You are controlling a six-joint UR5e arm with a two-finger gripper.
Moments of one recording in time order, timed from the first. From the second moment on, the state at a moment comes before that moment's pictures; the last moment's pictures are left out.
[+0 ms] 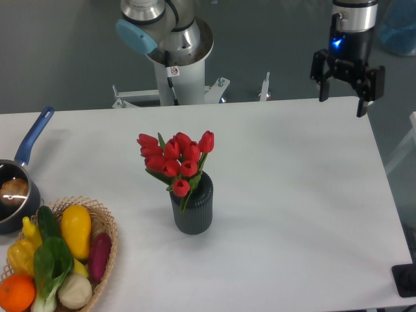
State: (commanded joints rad) arm 2.99 -1.61 -1.74 -1.02 1.20 1.85
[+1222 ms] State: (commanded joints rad) arm 2.97 -1.67 -1.83 -1.03 0.85 1.71
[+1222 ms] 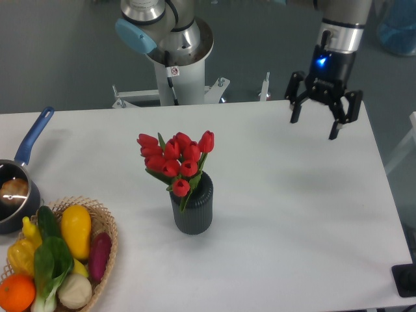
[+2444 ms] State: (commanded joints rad) arm 2.85 -1.74 -1.99 -1.04 0.61 1.68
